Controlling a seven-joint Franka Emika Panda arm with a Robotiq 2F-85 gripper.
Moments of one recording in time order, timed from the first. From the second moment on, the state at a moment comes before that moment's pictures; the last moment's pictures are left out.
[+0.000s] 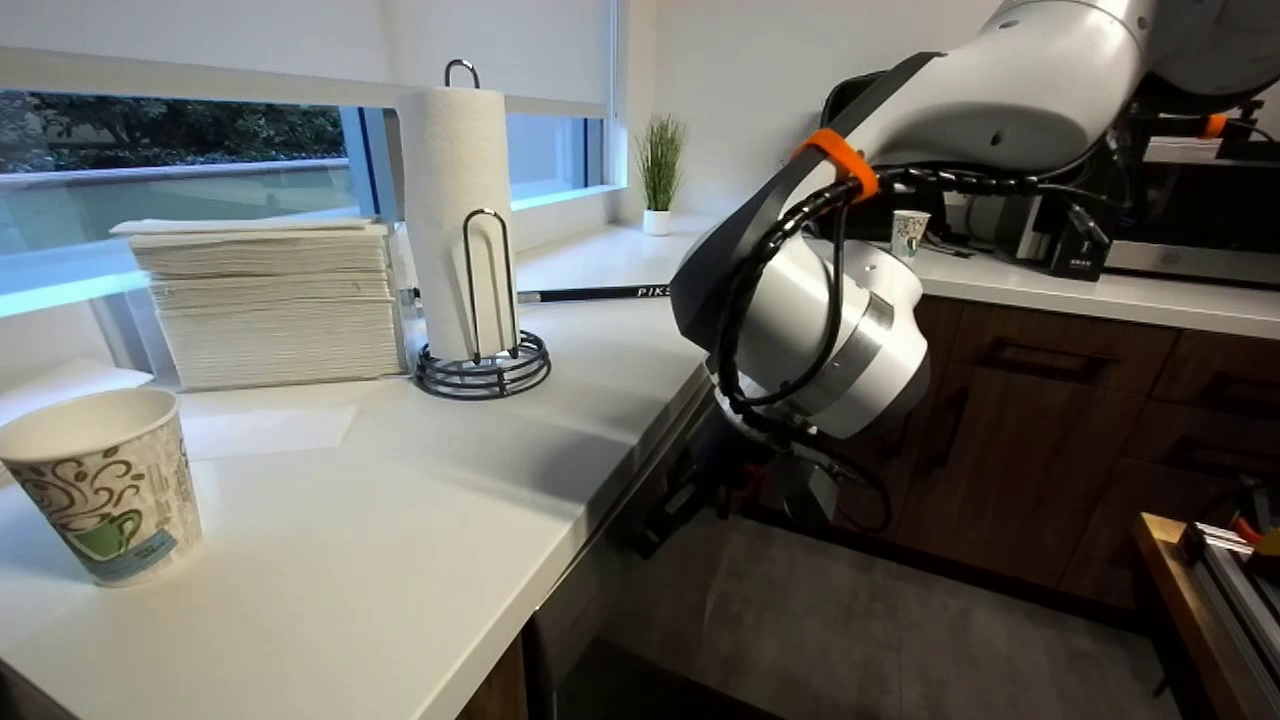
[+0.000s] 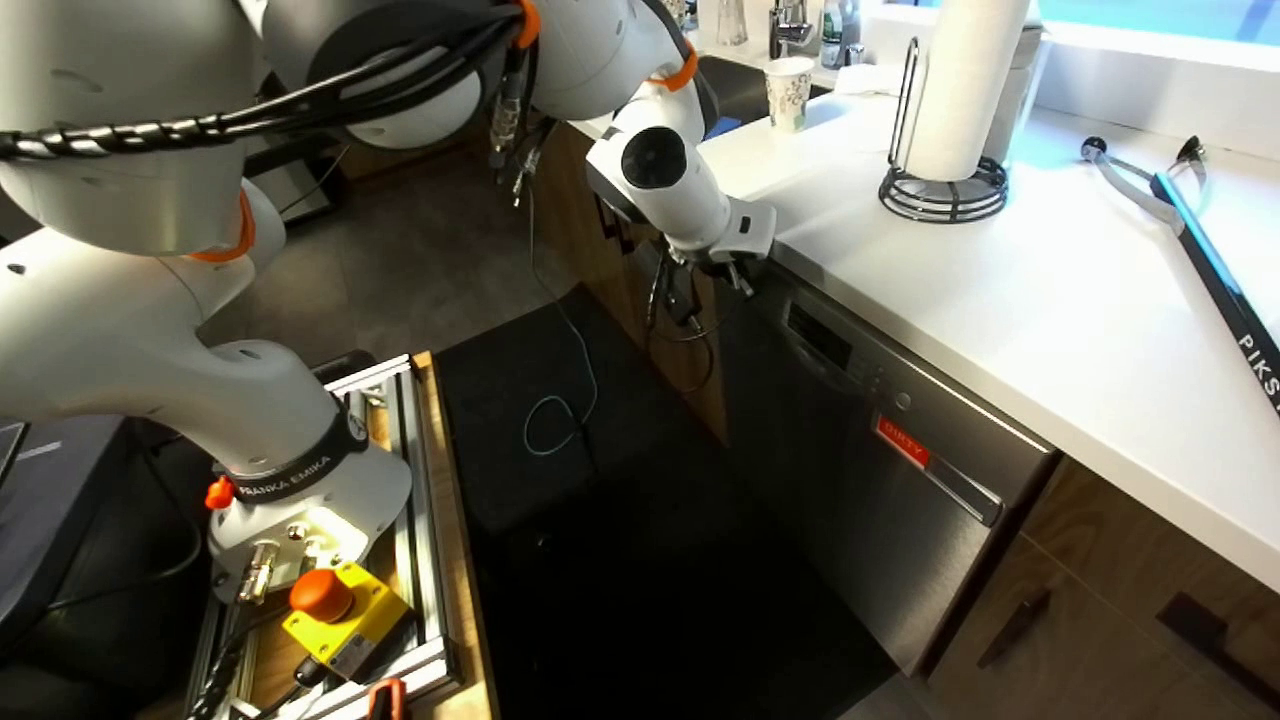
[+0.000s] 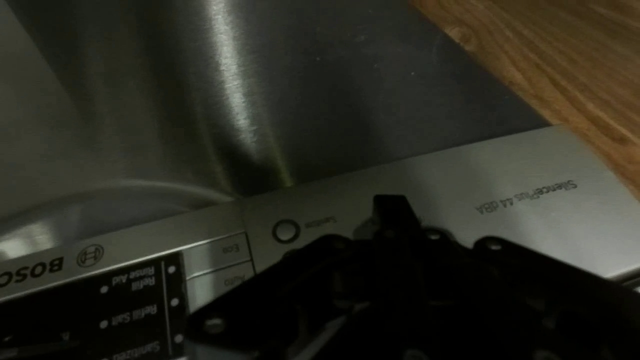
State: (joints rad) arm -0.65 0.84 0.94 -2.16 1.17 3.49 -1.29
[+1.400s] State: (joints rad) arm -0.71 0.36 1.28 -2.42 2.05 3.76 -1.62
